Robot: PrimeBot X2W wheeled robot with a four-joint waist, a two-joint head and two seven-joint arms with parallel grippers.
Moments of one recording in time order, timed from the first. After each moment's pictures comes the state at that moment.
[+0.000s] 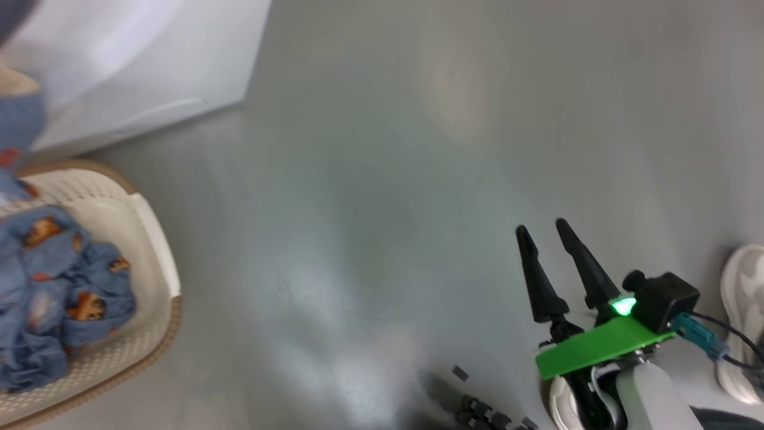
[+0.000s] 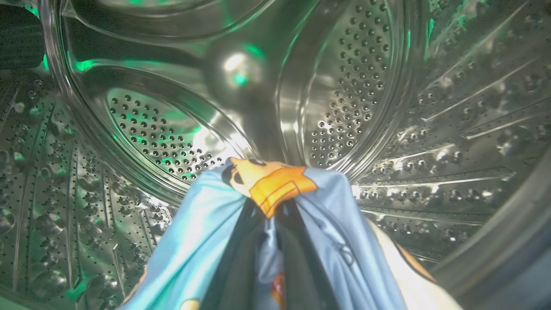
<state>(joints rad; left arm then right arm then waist) -1.16 0.38 0.05 0.65 -0.01 0.15 -0.23 -0.22 -0.05 0.13 0.18 0.39 0.13 -0.25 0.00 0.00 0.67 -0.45</state>
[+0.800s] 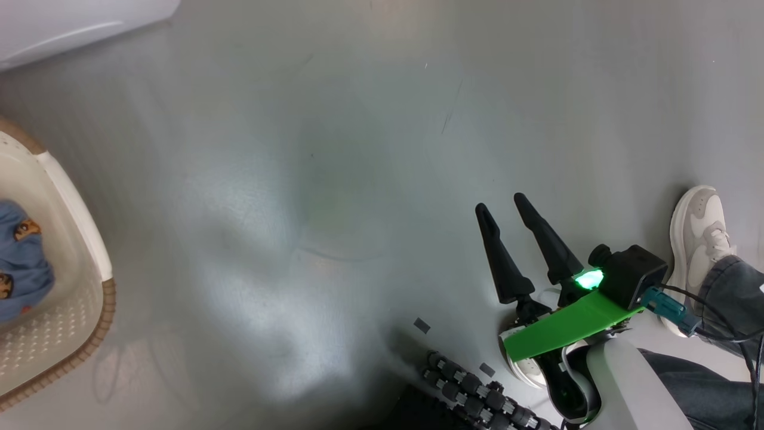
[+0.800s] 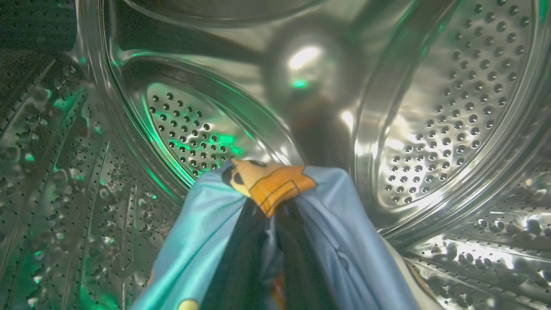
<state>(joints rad) -1.61 0.51 0.00 0.70 0.07 0.21 -0.13 -0.31 -0.04 0.23 0.19 0.44 0.13 -0.25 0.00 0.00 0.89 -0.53</state>
